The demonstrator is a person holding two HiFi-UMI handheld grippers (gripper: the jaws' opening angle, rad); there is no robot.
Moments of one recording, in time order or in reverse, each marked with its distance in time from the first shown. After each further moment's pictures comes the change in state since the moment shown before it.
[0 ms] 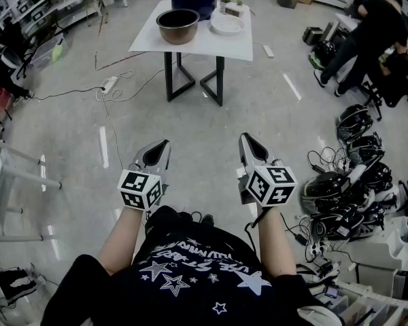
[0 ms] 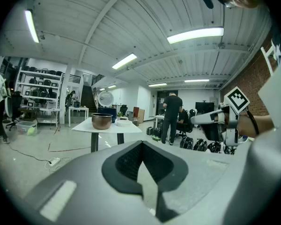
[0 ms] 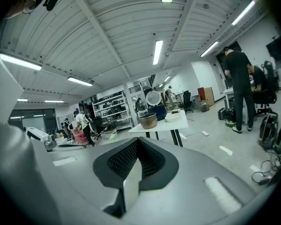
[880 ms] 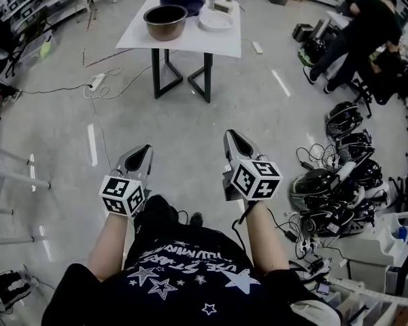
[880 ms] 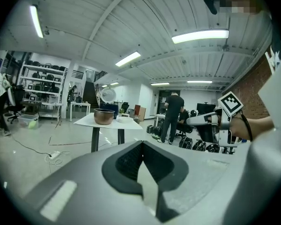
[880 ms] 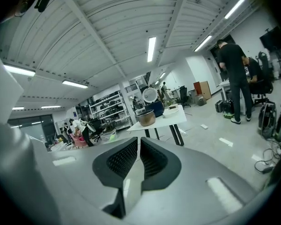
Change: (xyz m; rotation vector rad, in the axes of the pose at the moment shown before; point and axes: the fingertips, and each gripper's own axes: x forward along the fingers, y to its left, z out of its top) left arm -0.005 0.011 -0.011 -0.040 0.014 0.012; right arm 0.025 -0.013 -0.007 0.082 0.008 -0.005
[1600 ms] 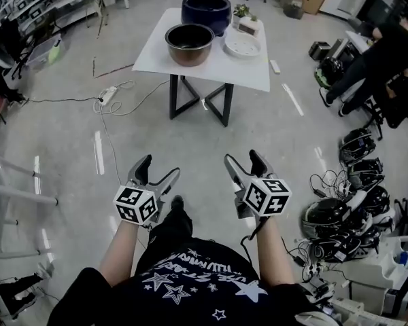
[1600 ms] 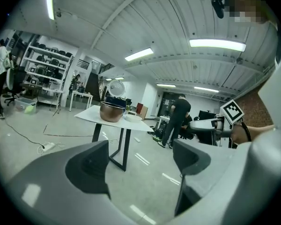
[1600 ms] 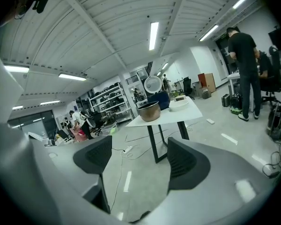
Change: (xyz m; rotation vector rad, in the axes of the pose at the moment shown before) left arm 0.087 0.123 0.012 -0.140 0.020 -0.039; right arm 0.146 0.006 0.008 -0.001 0.112 0.018
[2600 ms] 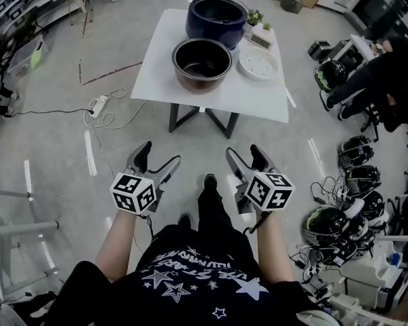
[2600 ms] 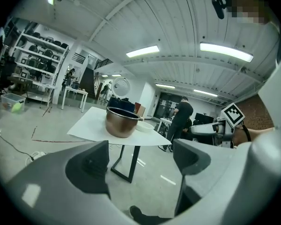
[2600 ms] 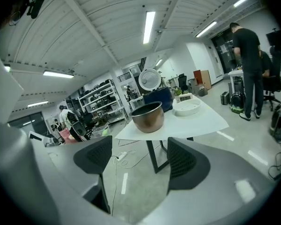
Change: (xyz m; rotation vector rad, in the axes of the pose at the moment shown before) left arm 0.140 0.181 0.109 -0.017 0.020 -0.089; right arm 0.211 0.003 0.089 0.046 0.031 -0.089
